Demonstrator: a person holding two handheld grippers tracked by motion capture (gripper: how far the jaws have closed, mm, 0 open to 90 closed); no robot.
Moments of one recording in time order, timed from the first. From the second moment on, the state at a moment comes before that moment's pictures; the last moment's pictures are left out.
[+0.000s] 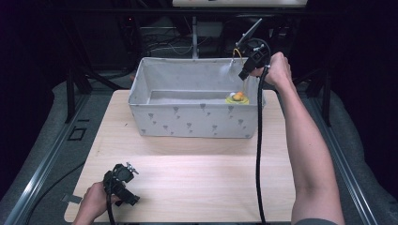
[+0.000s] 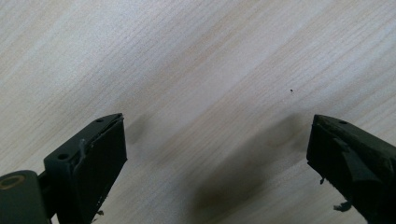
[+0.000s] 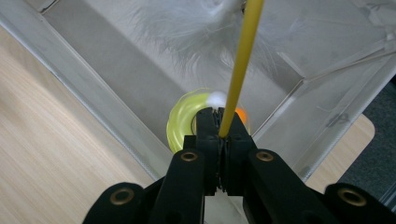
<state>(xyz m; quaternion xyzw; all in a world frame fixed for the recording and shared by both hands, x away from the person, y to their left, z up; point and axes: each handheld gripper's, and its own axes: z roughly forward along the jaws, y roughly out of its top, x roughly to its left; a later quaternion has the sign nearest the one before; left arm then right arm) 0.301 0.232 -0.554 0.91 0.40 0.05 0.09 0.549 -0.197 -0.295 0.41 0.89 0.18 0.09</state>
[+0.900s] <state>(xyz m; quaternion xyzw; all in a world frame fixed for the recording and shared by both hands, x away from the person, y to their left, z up) 0.301 0.231 -0.555 0.91 0.40 0.05 0.09 0.544 -0.219 -0.345 0.42 0.89 0.17 0.05</state>
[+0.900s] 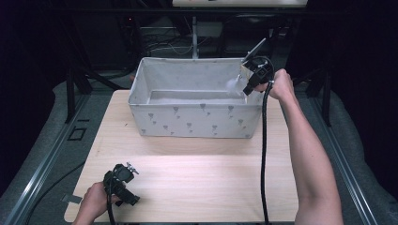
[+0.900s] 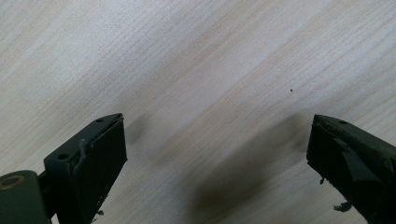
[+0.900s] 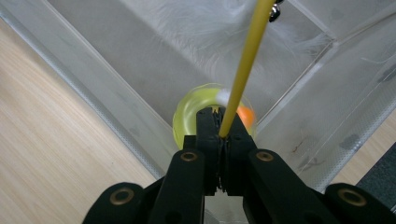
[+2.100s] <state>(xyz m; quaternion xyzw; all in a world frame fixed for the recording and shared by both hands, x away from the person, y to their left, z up) 0.301 0.231 -0.555 0.91 0.40 0.05 0.08 0.548 -0.220 -0.377 0.44 0.89 0.13 0.02</state>
